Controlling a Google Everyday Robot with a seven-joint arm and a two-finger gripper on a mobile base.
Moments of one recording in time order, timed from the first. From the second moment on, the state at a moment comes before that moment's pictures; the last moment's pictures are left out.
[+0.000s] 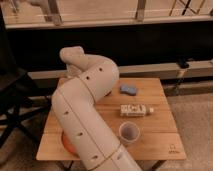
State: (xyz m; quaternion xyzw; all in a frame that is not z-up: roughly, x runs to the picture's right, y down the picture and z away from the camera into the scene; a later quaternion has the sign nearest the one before) arm -0.165 0.037 0.902 -0.26 -0.39 -0.71 0.53
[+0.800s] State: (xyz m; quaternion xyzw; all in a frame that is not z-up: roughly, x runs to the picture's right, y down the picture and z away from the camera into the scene) arm -0.158 0.033 0.914 -0.22 -0.39 -0.75 0.49
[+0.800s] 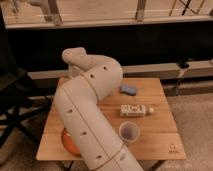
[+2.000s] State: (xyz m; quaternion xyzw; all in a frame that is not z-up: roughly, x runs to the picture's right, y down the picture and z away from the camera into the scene) arm -0.161 0.026 0.945 -0.20 -0.35 -0.78 0.47
